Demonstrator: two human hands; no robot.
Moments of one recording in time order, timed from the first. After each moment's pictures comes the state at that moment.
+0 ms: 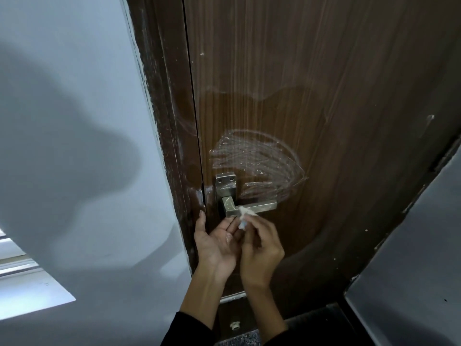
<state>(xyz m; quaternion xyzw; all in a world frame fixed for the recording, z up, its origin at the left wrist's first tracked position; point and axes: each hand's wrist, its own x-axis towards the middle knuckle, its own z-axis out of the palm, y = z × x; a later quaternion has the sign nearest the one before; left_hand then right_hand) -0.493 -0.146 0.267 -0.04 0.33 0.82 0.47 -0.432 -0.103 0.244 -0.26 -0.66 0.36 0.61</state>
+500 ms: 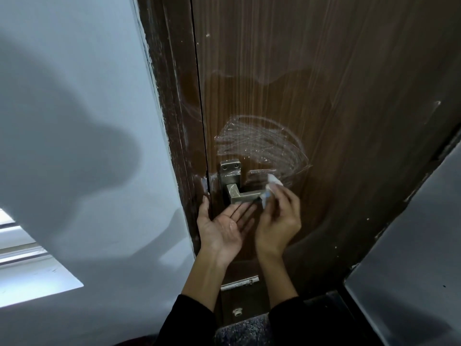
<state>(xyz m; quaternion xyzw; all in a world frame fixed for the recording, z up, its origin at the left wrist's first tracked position) -0.498 -0.152 0.263 0.00 0.34 0.81 0.47 -0.435 -0.084 0.266 -0.32 -0.62 0.31 0.64</state>
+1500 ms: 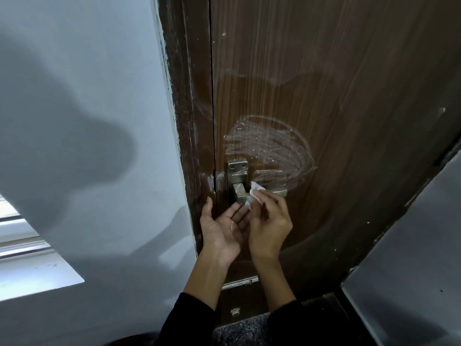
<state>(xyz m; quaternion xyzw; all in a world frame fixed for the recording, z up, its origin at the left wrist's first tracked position) -0.501 -0.157 0.262 -0.02 0.34 0.81 0.47 -0.440 -0.101 0.264 -0.26 -0.69 0.33 0.60</state>
